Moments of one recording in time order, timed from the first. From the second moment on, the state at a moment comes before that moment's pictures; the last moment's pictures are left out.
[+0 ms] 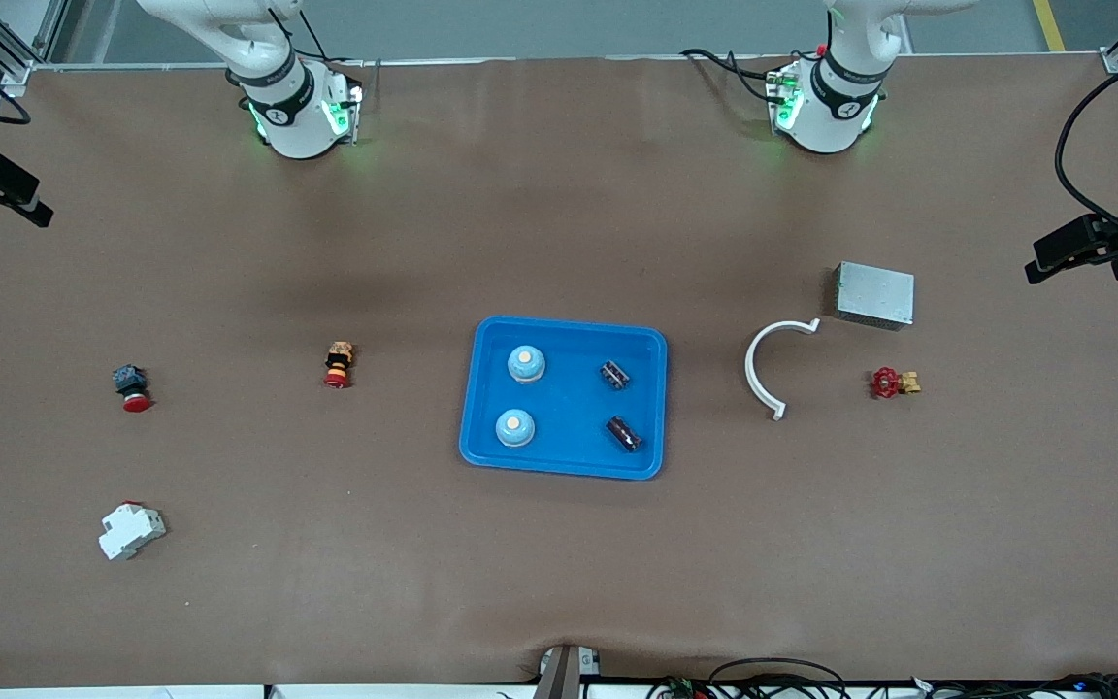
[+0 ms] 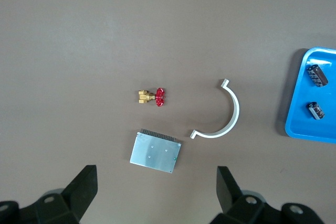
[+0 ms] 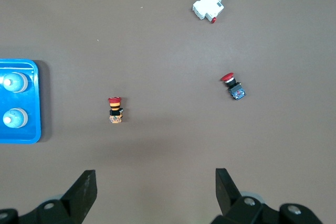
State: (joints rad) left arm -0.02 0.06 0.04 -1.49 -0.03 1.53 -0.02; right arm -0.04 -0.17 -0.07 -1.70 0.04 1.58 -0.03
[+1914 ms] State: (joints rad) left arm -0.30 0.25 0.02 -1.49 -0.15 1.60 -0.72; right arm 0.00 -0.17 -0.06 -1.74 0.06 1.58 0.03
